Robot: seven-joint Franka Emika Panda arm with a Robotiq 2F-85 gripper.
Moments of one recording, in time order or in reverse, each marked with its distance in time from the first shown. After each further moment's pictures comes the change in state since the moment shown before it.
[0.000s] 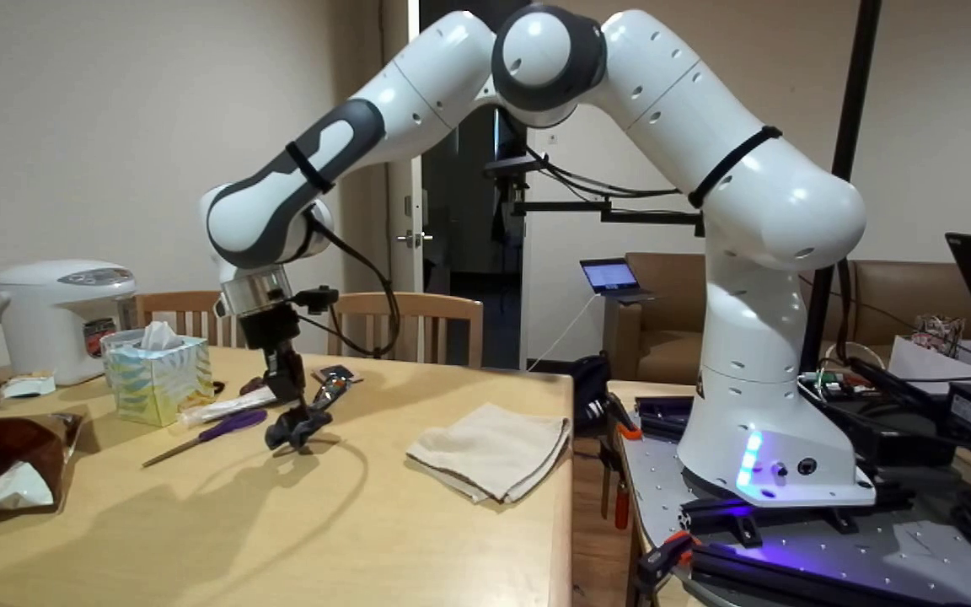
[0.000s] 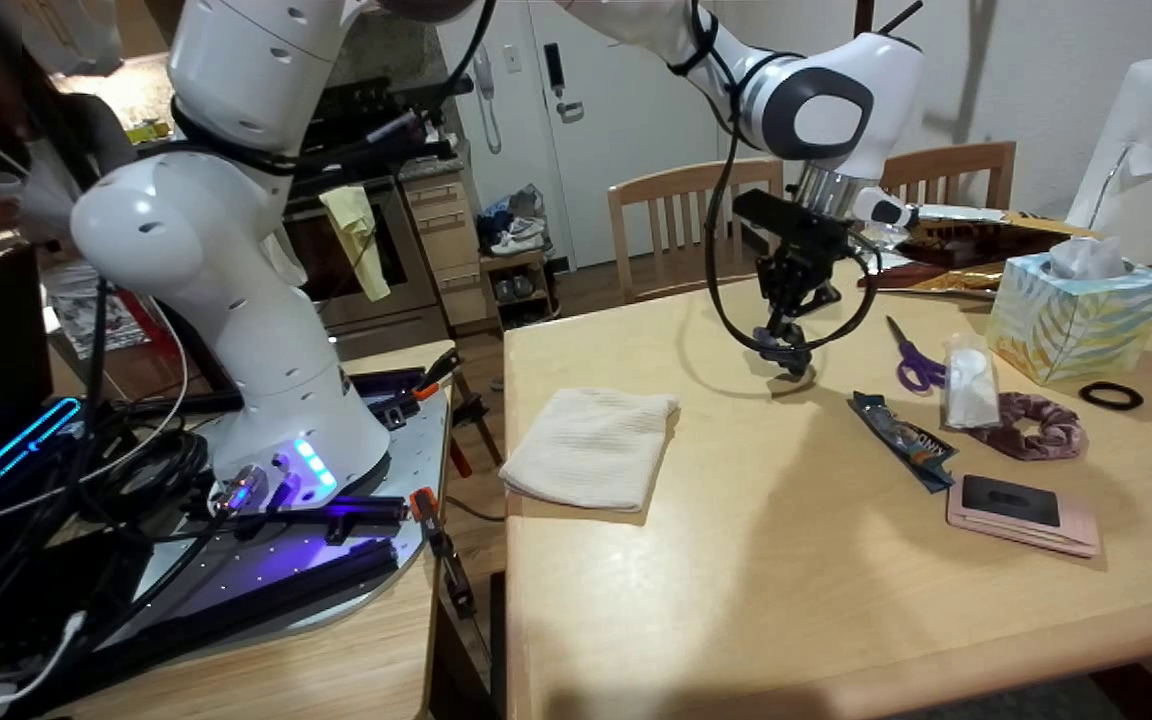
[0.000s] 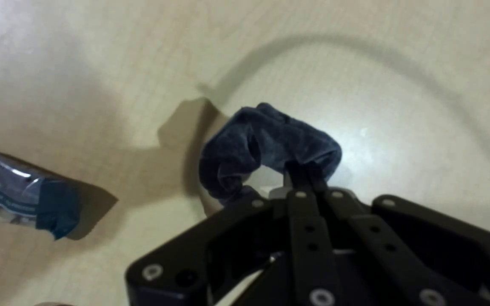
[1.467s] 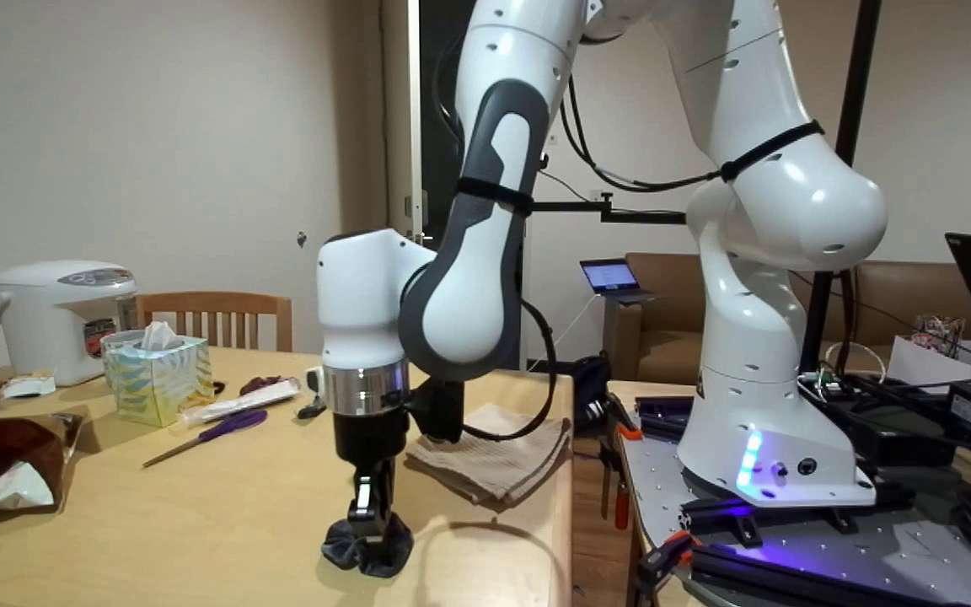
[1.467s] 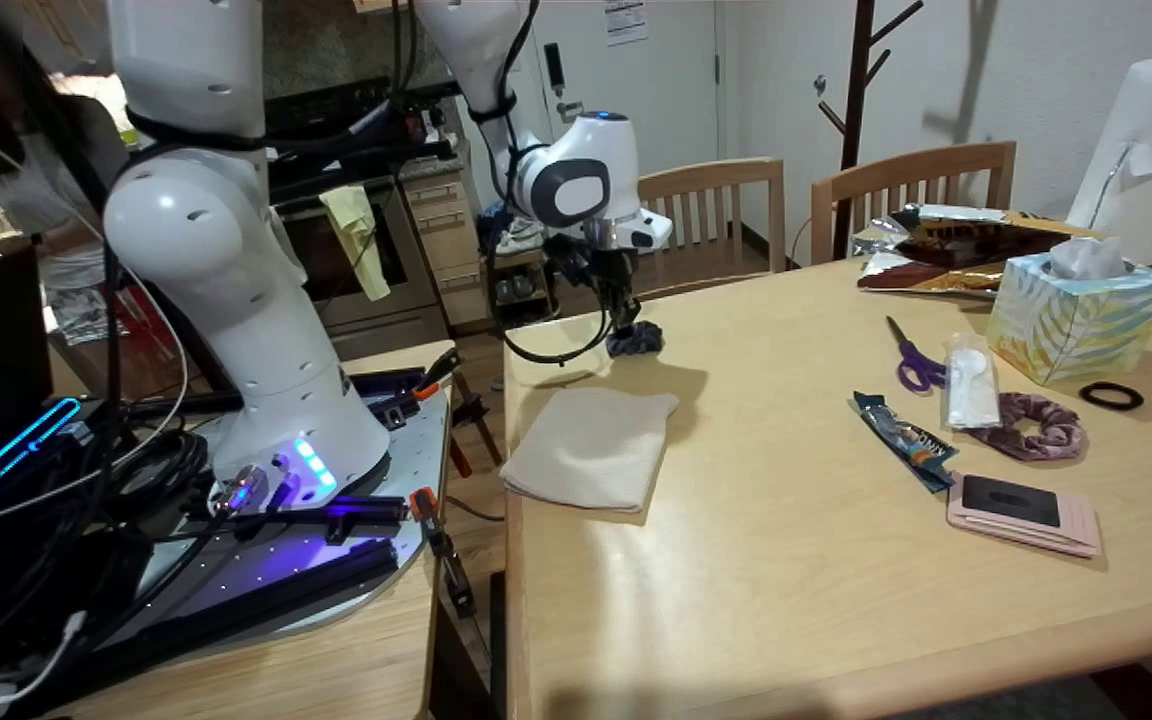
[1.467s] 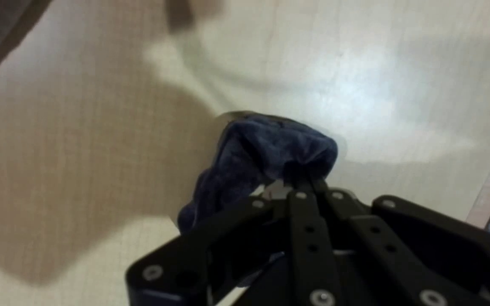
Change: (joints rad) arm 0.274 -0.358 0.105 -0.920 0.009 0.853 0.523
